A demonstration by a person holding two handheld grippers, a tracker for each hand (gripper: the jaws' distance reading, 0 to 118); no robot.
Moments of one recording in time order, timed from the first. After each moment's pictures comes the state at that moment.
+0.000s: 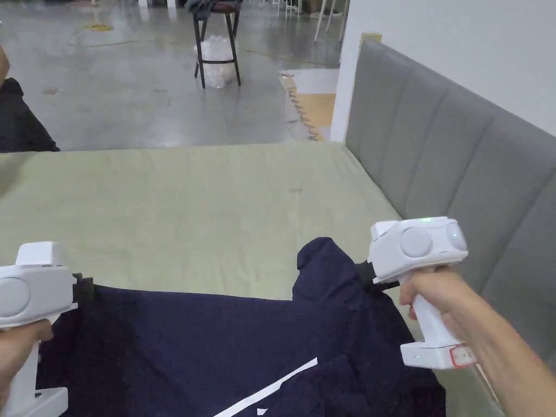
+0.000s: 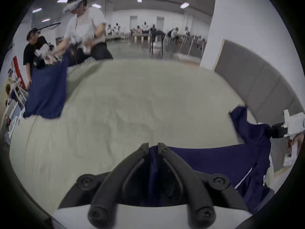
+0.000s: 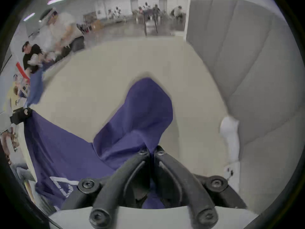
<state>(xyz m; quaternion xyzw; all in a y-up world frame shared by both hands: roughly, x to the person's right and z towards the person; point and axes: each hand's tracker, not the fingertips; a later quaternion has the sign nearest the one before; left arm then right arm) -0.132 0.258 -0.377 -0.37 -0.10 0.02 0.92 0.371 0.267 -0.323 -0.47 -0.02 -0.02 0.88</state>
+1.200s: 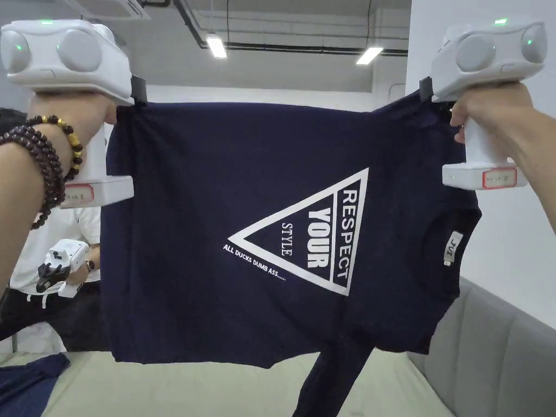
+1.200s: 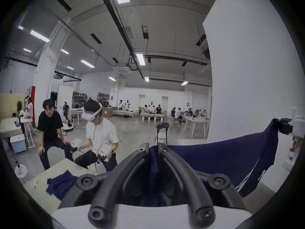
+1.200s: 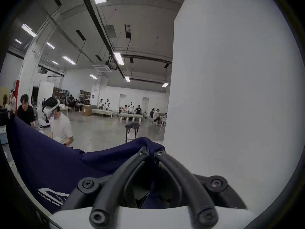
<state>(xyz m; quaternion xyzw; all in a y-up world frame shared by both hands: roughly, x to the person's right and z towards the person) -0.110 0.728 -0.486 -0.02 -0.05 0.04 1.00 0.350 0.752 -0.434 -0.02 -0.15 0.06 0.99</state>
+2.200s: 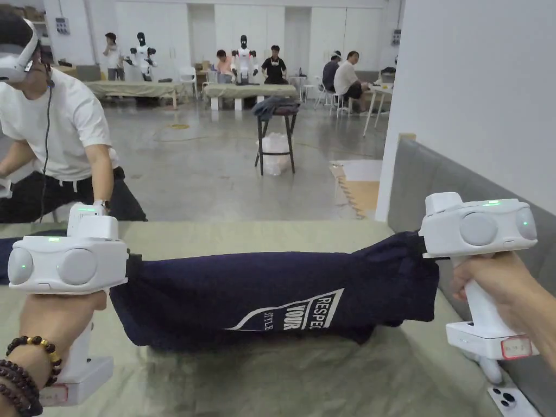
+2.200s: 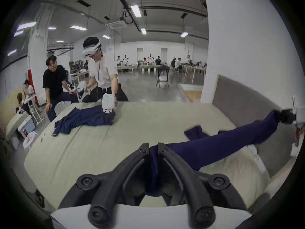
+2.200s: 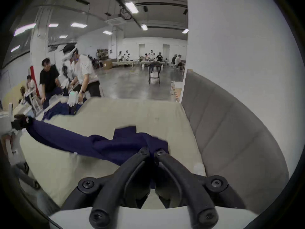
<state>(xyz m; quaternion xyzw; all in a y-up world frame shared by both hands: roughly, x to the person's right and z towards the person) -0.170 0.377 -0.231 -0.27 -0.06 -0.02 0.96 0.322 0.408 -0.189 -0.29 -0.03 0.04 0.96</state>
